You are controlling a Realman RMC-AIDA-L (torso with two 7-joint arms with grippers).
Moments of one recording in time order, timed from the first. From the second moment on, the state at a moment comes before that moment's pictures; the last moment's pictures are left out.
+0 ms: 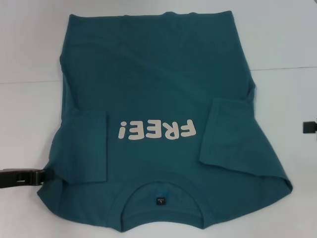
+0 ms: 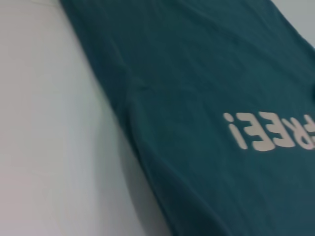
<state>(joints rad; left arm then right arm) -0.41 -2.14 -2.38 -1.03 -0.78 1.31 -2.19 0.45 1.84 -0.56 -0.89 -2.19 -1.68 2.39</state>
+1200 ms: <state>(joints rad) -0.42 -2.14 -2.39 -1.05 -0.78 1.34 -2.22 0.56 1.89 -0.53 -0.75 -2.53 -1.59 2.41</state>
